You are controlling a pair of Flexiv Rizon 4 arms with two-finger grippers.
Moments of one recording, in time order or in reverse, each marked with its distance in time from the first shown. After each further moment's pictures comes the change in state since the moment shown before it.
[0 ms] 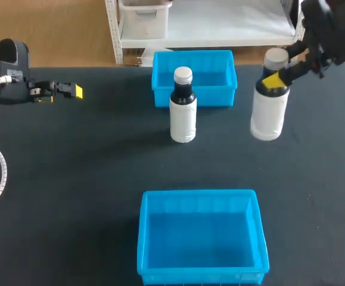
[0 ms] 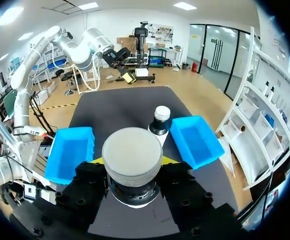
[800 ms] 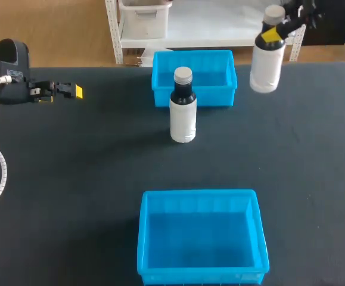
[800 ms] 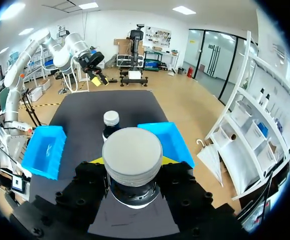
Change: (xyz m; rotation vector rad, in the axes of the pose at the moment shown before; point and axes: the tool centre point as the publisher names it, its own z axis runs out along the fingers) left arm 0.000 0.000 0.000 0.000 0.000 0.000; right arm -0.015 -0.133 0.003 0.039 -0.027 -0.054
